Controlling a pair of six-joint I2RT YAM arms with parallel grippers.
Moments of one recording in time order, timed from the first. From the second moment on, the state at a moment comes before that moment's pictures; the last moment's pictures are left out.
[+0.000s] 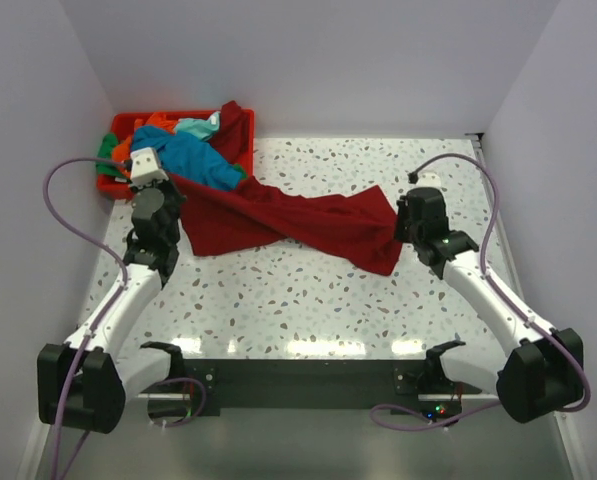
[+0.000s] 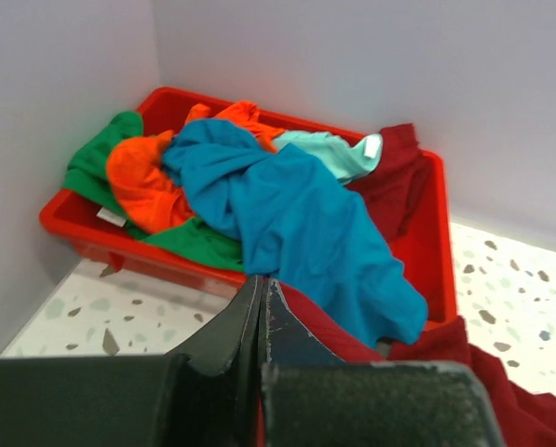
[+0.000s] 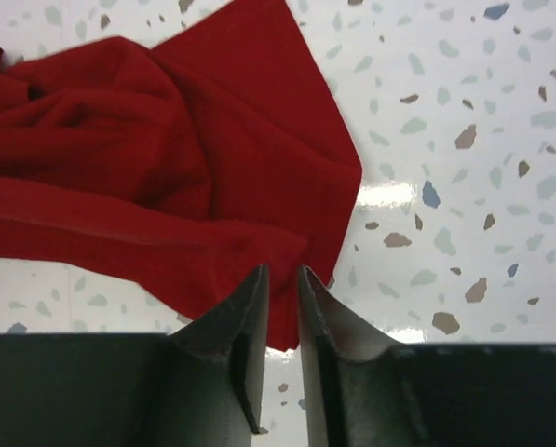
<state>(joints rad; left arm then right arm) -0.15 1.09 0.70 0.39 -0.43 -0.14 0.32 1.14 0.86 -0.35 0.27 0.30</state>
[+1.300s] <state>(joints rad) -0.11 1.12 0.67 0.36 -0.40 -0.14 0.27 1.76 0.99 -0.12 0.08 0.37</state>
